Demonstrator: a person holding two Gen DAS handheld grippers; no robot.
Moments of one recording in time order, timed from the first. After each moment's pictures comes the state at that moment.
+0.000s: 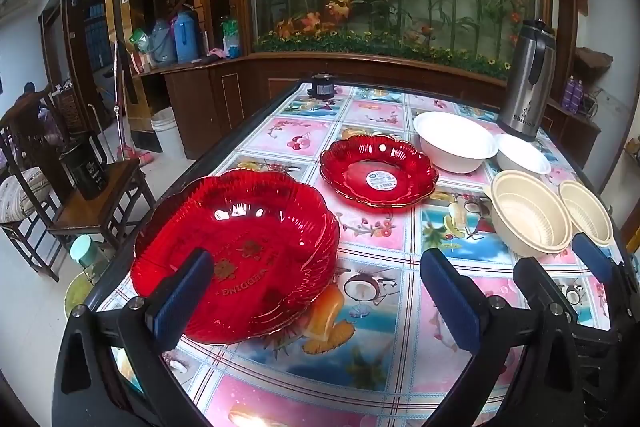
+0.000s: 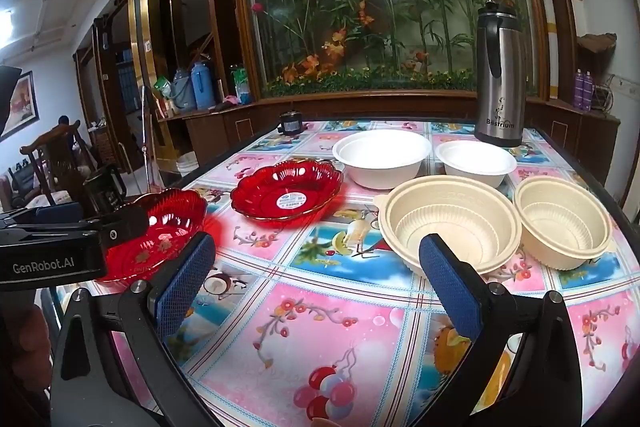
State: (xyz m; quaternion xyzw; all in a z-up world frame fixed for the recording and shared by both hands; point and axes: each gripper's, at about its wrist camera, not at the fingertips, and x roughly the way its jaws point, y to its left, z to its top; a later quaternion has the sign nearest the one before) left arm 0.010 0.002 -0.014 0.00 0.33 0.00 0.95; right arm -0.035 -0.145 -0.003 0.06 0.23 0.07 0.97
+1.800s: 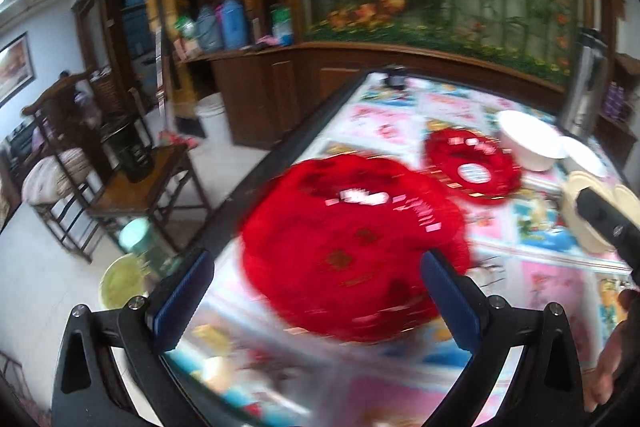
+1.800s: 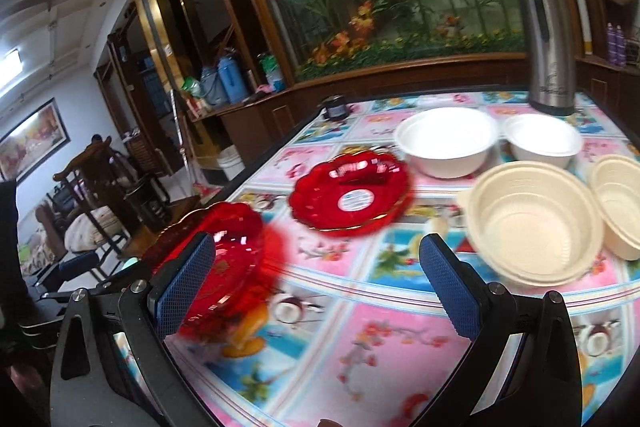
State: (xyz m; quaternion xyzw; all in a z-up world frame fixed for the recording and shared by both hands) left arm 0.008 0.097 -0.024 0.00 0.34 0.09 0.94; right arm 0.012 -0.104 0.010 0.13 0.27 0.15 0.94
